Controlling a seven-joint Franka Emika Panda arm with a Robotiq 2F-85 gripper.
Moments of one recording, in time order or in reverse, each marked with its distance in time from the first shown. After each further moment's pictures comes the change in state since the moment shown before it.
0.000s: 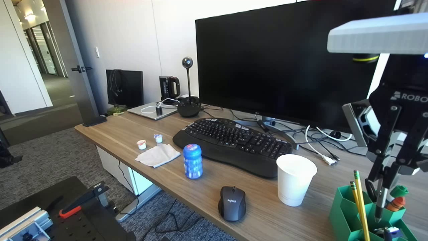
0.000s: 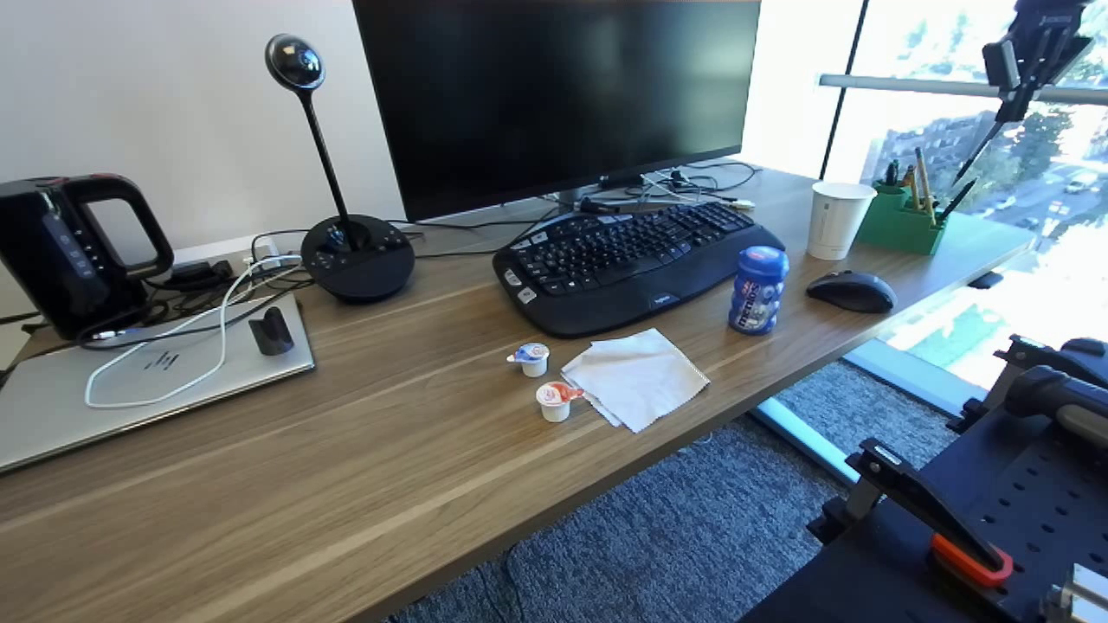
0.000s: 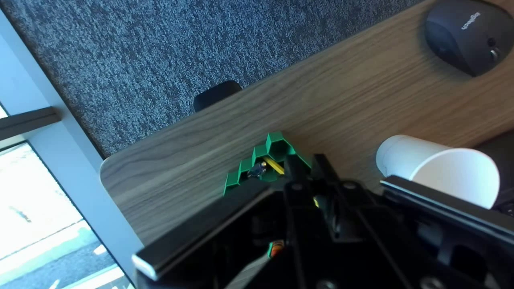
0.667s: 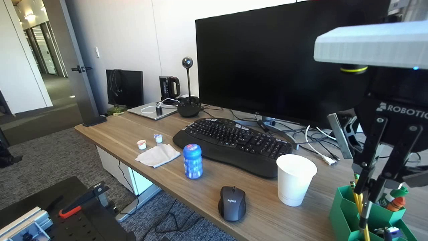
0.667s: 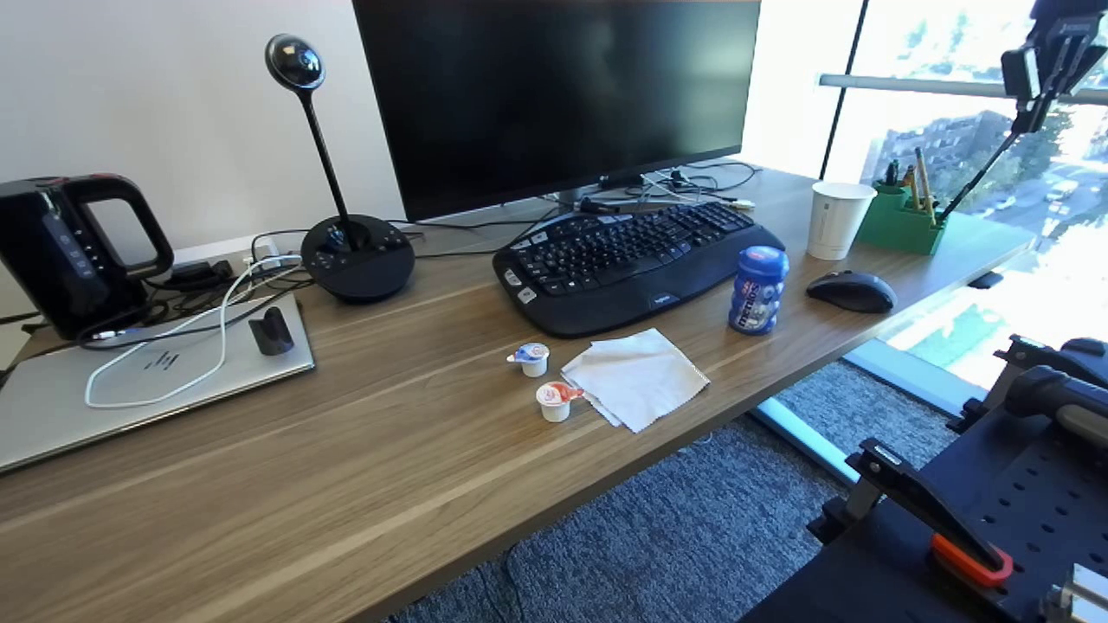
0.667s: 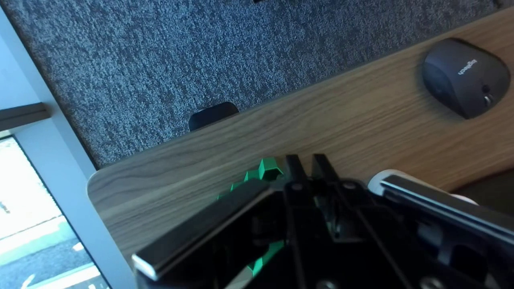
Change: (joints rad) arm 0.001 -0.063 0.000 -0.123 -0.011 0.045 -0.083
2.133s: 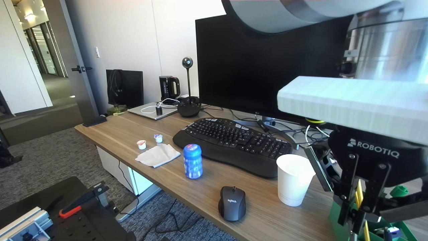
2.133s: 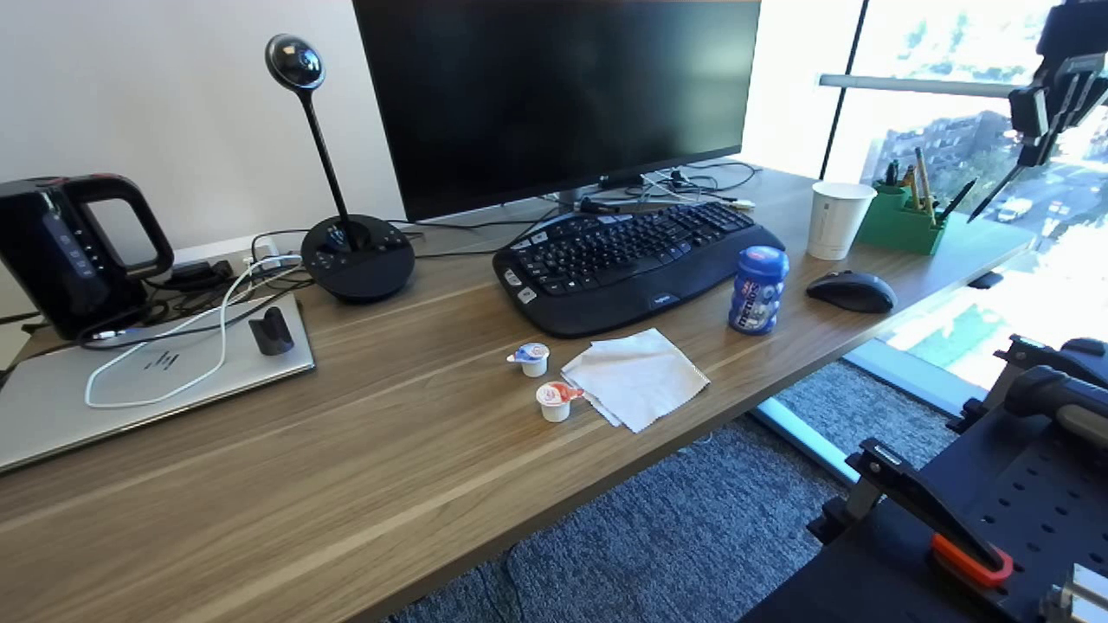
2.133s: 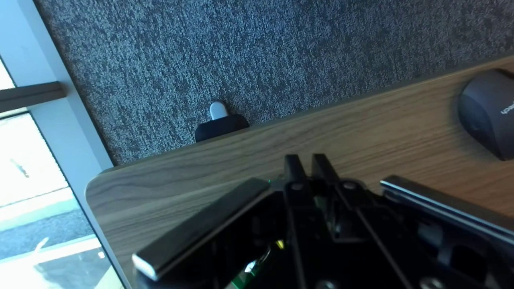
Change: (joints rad) arm 0.017 -0.058 0.001 -0.208 -0.077 0.218 -0.015
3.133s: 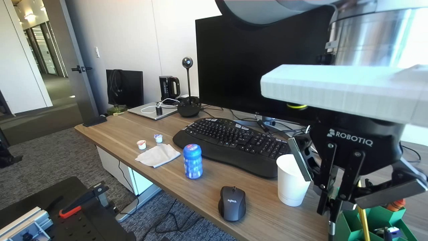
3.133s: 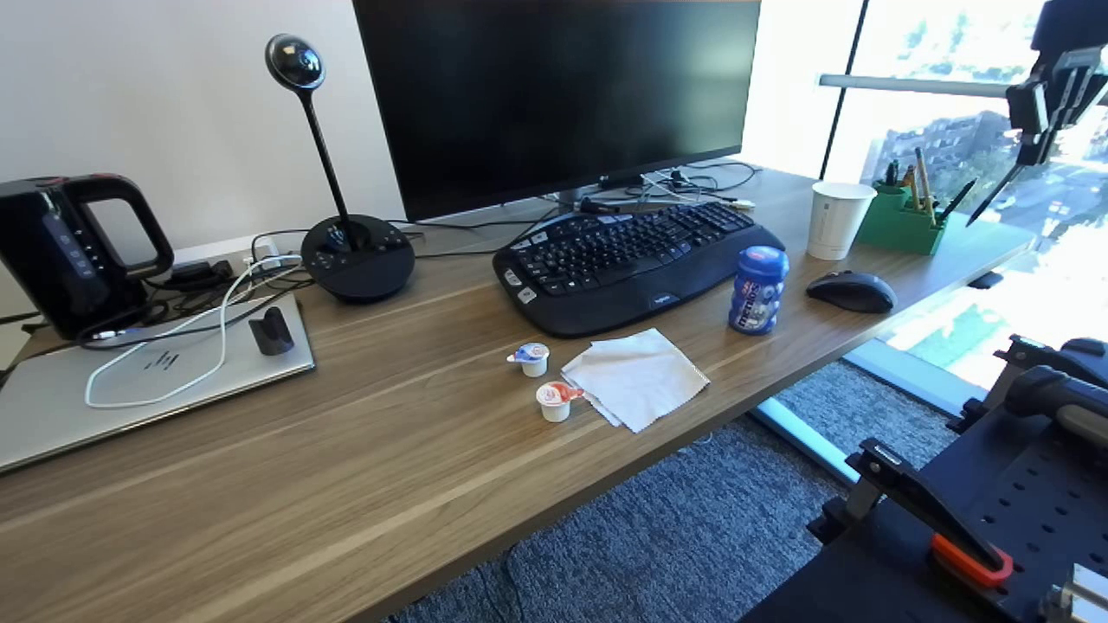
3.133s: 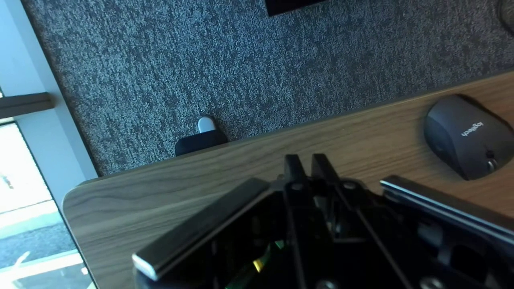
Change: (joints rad) arm 0.029 -0.026 0.000 -0.009 -0.006 -0.070 0.001
